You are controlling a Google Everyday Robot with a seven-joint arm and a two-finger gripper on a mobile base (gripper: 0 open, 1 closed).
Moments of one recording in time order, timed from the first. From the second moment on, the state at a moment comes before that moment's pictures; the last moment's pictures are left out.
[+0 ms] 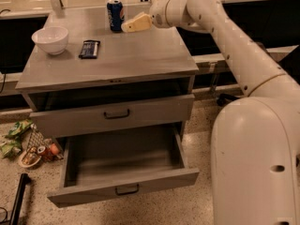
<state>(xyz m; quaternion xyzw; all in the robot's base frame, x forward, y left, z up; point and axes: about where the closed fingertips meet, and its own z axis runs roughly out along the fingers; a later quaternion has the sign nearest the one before) 0.859 0.032 0.946 -0.41 0.67 0.22 0.58</state>
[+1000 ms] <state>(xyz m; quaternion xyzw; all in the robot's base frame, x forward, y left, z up) 0.930 0.067 0.941 -0.35 0.66 0.21 0.63</state>
